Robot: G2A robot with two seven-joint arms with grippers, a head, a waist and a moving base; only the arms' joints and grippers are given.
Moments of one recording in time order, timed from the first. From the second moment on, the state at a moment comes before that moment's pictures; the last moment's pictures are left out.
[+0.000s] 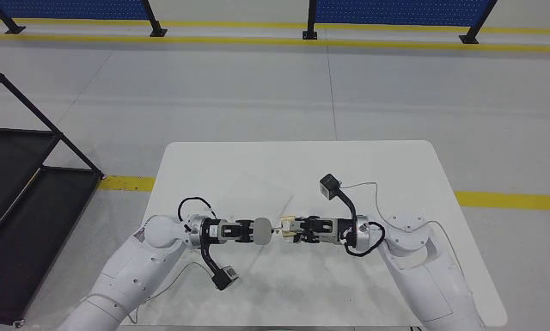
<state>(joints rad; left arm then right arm) 1.34 -0.96 -1.11 -1.44 2.54 0.58 1.19 -1.30 -1.23 1.13 -1.67 0.20 0.07 1.12</state>
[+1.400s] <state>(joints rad) 1.38 -0.96 -1.14 -1.47 2.59 0.64 1.07 -1.32 -1.20 1.12 -1.68 0.25 0.03 0.94</state>
